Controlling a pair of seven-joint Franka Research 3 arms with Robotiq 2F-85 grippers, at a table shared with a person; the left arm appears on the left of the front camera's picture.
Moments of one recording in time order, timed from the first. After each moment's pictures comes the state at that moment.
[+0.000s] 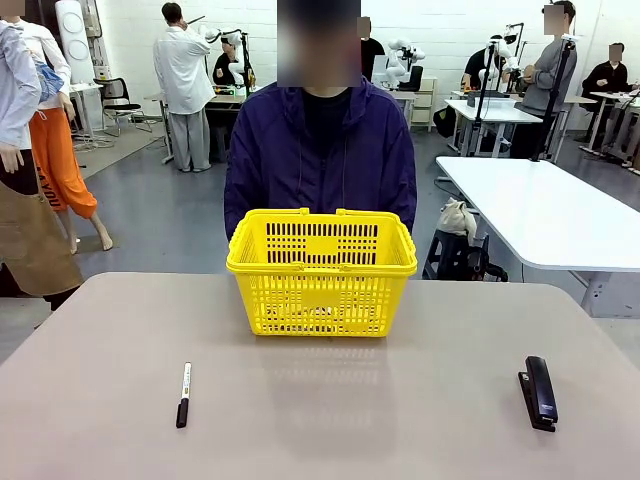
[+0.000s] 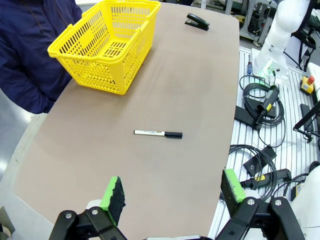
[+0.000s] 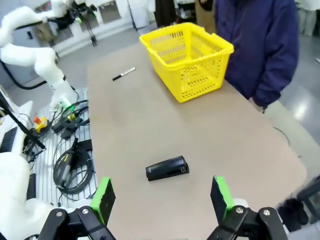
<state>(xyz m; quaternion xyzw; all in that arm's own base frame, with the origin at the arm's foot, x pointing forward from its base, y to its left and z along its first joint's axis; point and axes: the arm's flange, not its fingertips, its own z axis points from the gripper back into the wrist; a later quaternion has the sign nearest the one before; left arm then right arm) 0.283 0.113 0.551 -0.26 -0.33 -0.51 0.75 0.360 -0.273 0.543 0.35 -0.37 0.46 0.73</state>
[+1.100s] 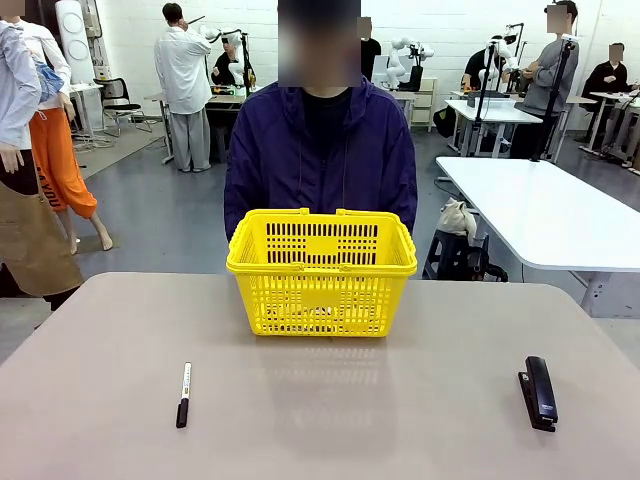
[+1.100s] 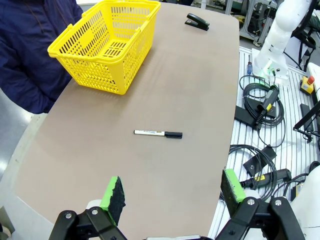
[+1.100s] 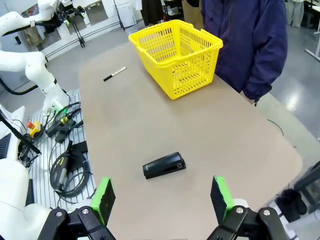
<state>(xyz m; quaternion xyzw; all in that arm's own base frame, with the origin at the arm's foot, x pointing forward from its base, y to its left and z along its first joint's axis) 0.283 0.113 0.551 -0.26 -0.33 -0.51 0.75 0.351 -0.273 0.546 0.33 -0.37 0.44 0.75</state>
